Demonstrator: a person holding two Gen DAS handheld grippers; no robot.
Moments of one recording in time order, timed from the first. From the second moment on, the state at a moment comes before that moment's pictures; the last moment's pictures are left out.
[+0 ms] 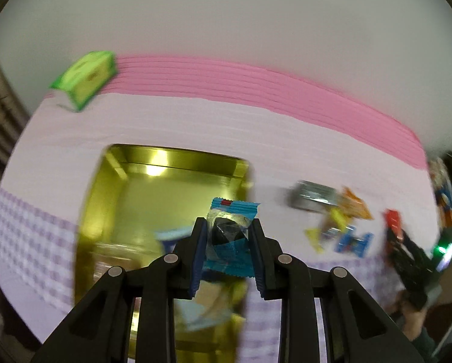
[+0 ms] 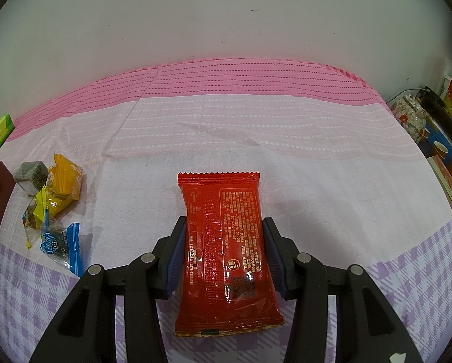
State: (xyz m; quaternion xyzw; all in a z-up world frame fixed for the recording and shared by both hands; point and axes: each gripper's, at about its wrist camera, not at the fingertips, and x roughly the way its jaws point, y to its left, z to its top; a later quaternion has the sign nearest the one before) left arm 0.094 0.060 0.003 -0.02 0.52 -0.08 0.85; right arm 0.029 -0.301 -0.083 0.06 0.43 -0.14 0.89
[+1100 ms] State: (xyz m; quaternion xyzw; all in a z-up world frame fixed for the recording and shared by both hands) left arm 0.147 0.116 -0.085 0.04 0.58 0.02 0.81; right arm 0.030 -0.303 -0.083 0.06 0.43 -0.14 0.89
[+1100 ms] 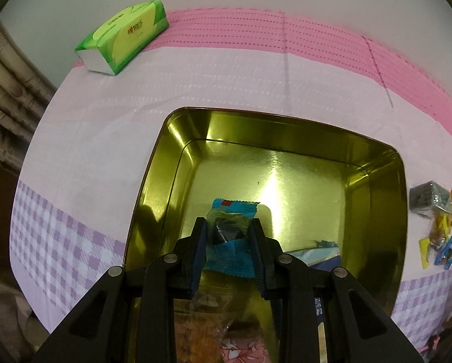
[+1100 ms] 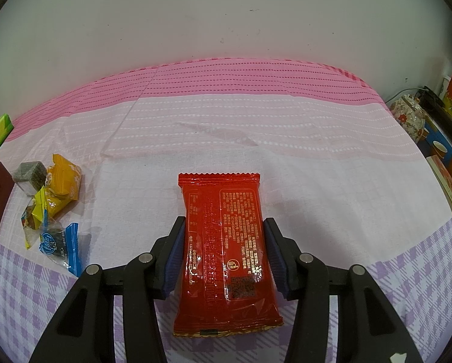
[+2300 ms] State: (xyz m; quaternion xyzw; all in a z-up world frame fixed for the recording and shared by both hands) left arm 0.111 0.128 -0.046 0.04 0.53 -0.01 0.85; right arm 0.027 -0.312 -0.082 0.06 0.43 -0.14 0.89
